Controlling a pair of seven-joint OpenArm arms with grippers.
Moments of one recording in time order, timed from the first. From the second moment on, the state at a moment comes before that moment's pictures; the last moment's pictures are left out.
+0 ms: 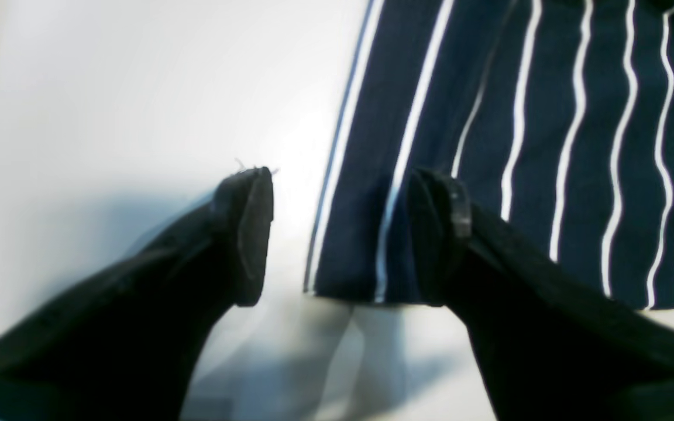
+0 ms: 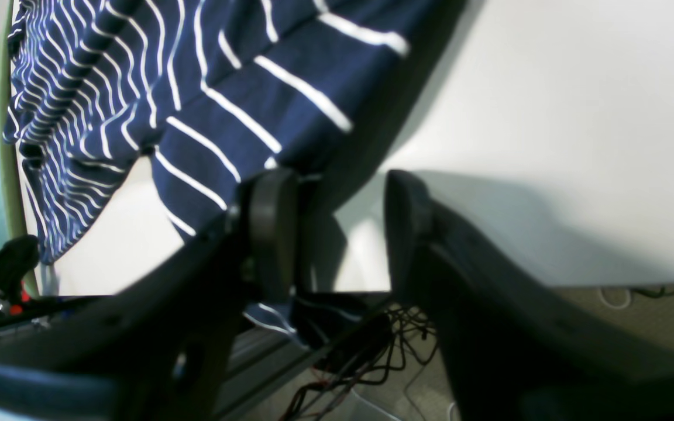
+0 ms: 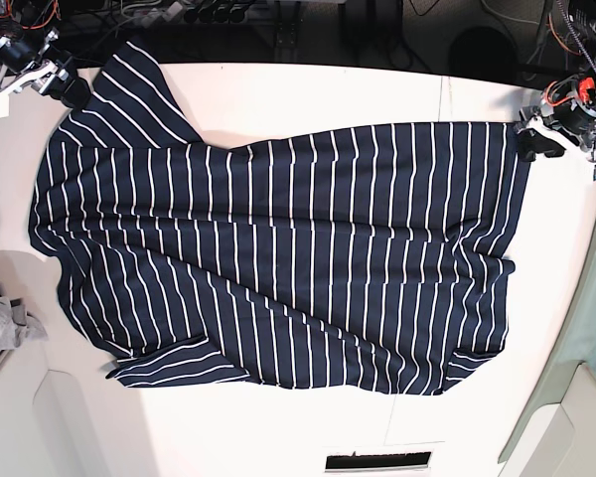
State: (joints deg) left arm 18.8 -21.1 -25.9 75.1 -29.2 -27.5 35.9; right arm -25.5 16.4 33.2 74.0 57.0 35.0 -50.1
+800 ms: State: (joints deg) left arm 18.7 -21.1 -25.7 75.1 -29.9 -31.1 36.8; right arm -25.7 14.5 31.1 78.8 54.3 34.8 -51.7
